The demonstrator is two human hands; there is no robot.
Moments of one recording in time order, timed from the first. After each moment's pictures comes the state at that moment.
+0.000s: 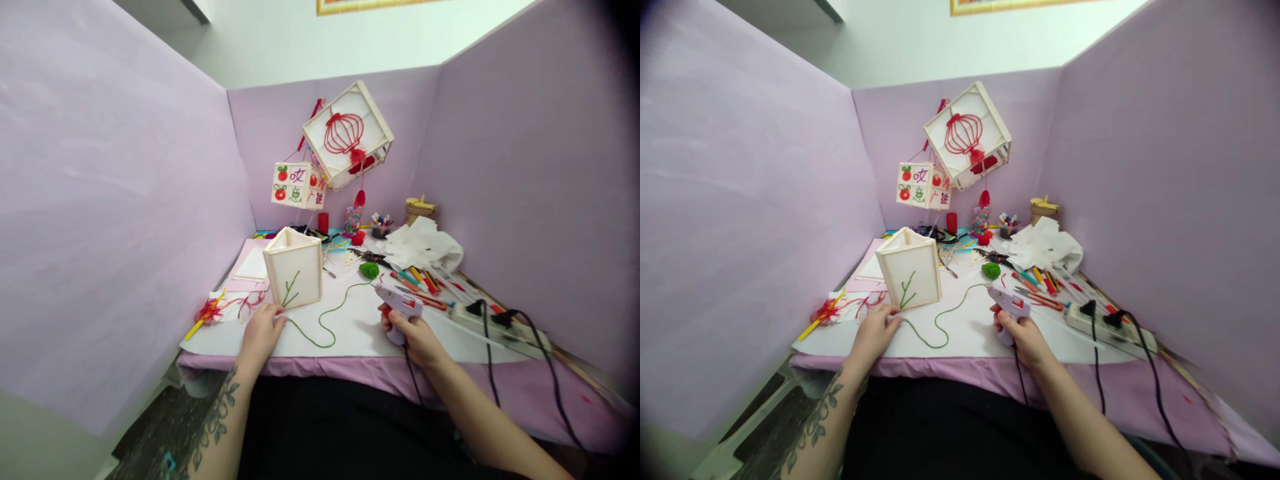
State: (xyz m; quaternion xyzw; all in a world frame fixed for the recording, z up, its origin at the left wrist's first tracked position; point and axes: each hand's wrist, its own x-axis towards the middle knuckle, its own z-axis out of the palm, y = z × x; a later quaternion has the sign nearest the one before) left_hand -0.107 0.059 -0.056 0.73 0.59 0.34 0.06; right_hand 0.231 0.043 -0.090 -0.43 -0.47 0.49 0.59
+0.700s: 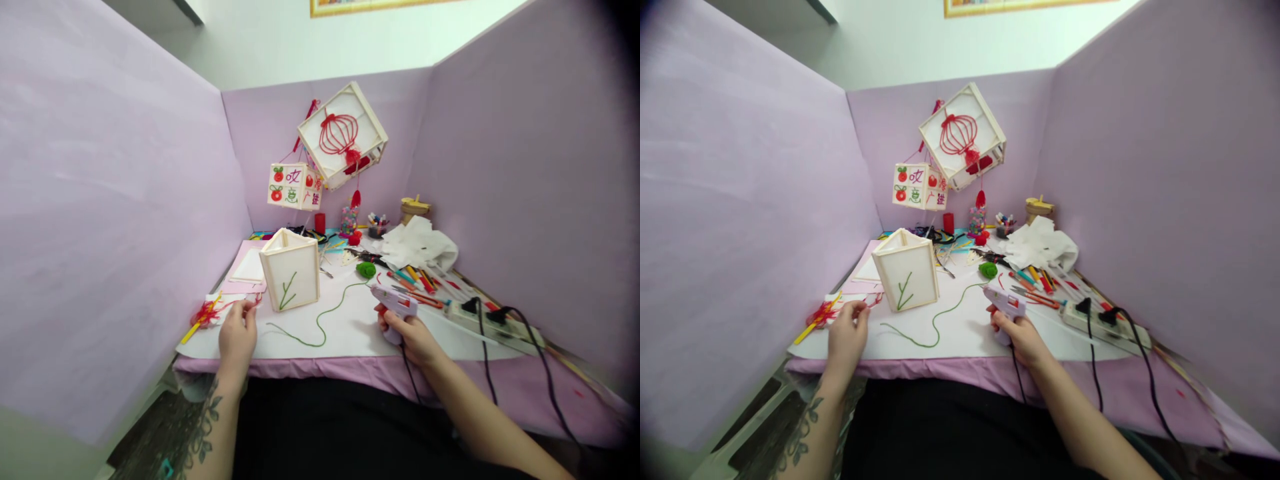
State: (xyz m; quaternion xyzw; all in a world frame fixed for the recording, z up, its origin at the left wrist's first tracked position) left_hand -0.131 0.051 -0.040 0.61 0.67 0.42 -0.01; right_hand 0.230 0.043 -0.088 -0.44 -0.46 0.50 0.59
